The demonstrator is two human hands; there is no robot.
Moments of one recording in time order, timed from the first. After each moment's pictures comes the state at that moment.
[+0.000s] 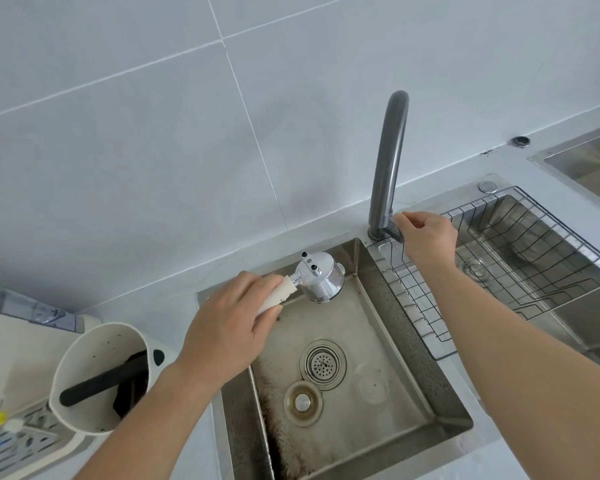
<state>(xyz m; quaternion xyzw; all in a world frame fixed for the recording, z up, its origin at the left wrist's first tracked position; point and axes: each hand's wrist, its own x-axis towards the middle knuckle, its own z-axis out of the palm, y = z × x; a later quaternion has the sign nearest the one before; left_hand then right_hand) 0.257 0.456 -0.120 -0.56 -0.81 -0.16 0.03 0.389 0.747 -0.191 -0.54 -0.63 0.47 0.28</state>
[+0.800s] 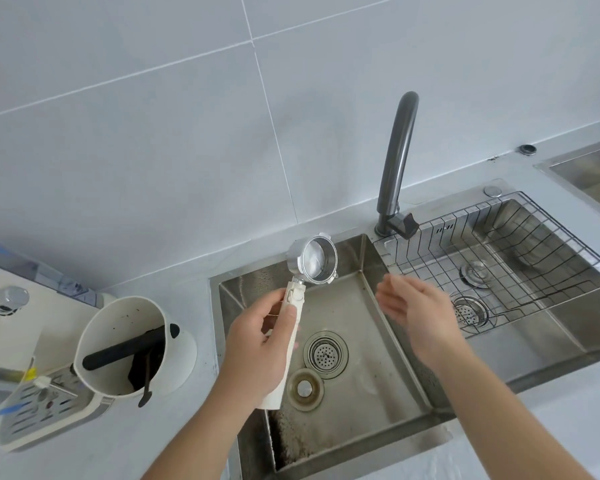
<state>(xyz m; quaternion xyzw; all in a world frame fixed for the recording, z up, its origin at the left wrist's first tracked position) 0.328 0.434 -0.115 -0.25 -0.79 -0.51 -0.23 0.451 0.622 -0.175 -0.47 -0.42 0.74 0.24</state>
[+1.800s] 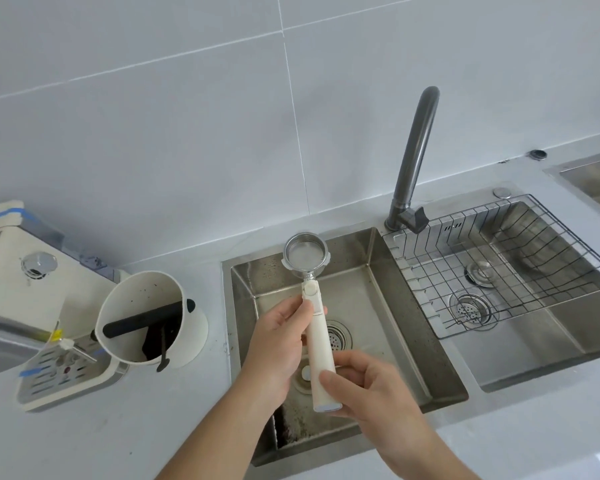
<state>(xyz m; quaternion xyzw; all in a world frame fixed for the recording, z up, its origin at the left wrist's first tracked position) 0.356 0.427 -0.114 -0.04 -0.68 -0.63 -0.37 0.483 0.486 -0.152 -0.35 -0.50 0.79 0.05</state>
